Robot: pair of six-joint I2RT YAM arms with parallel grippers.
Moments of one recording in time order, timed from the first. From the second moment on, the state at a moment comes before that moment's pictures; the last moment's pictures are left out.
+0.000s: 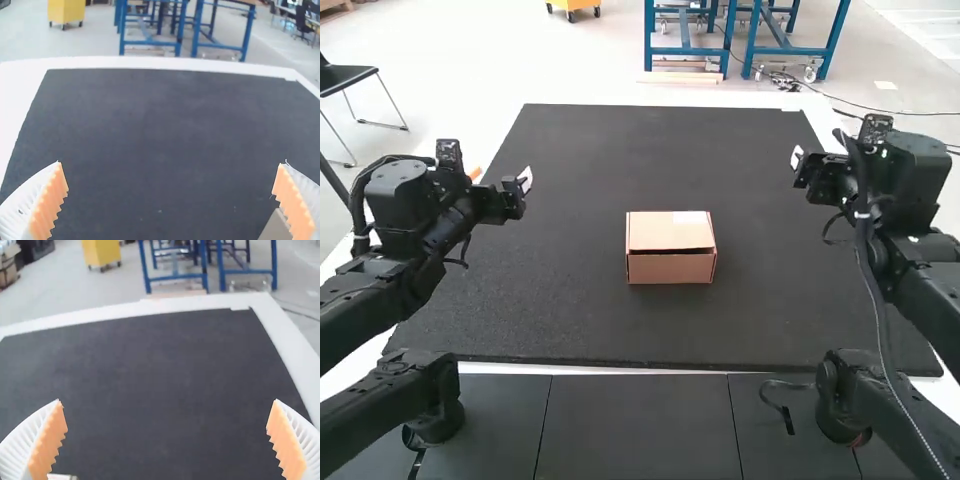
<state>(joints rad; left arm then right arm) -0.07 0.68 0.32 0.29 0.13 -0.12 0.03 0.62 0.47 0.03 -0.03 0.10</state>
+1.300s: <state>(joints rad) -0.02 0.01 0.01 0.03 0.20 -0.14 0.09 0.01 0.00 -0.01 0.04 0.09</state>
